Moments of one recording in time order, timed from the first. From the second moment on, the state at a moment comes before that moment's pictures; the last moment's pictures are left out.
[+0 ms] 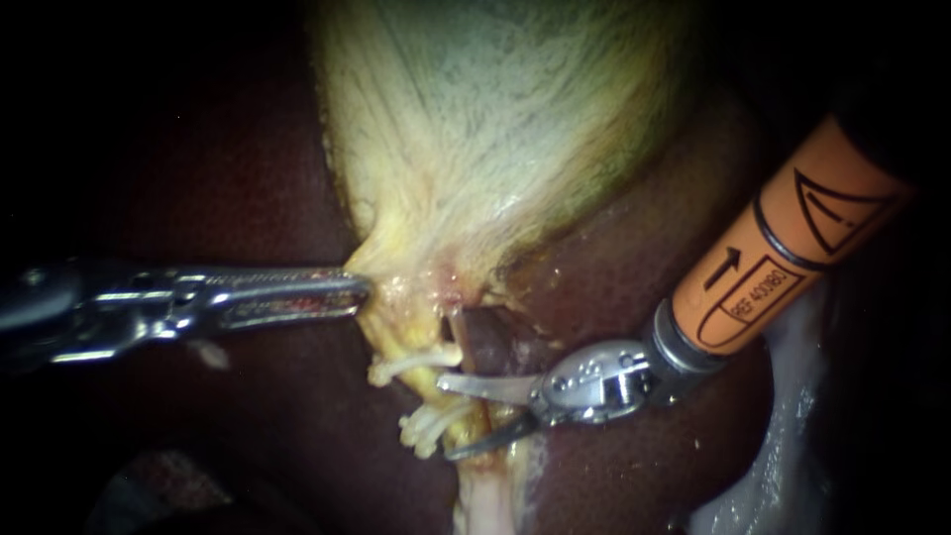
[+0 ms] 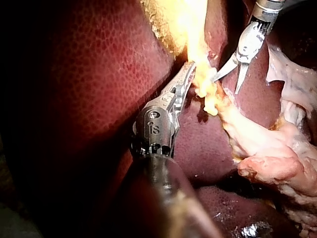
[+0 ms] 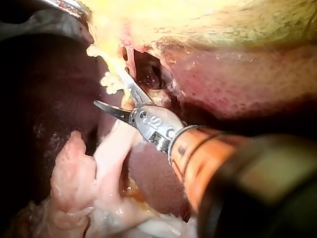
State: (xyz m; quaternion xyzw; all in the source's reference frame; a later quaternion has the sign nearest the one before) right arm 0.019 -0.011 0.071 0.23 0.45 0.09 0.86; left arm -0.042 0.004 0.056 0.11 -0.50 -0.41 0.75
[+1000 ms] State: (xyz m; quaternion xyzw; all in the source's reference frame) right arm 0.021 -0.011 0.072 0.23 0.45 0.08 0.86; left arm -0.043 0.003 0.055 0.11 -0.51 -0.41 0.75
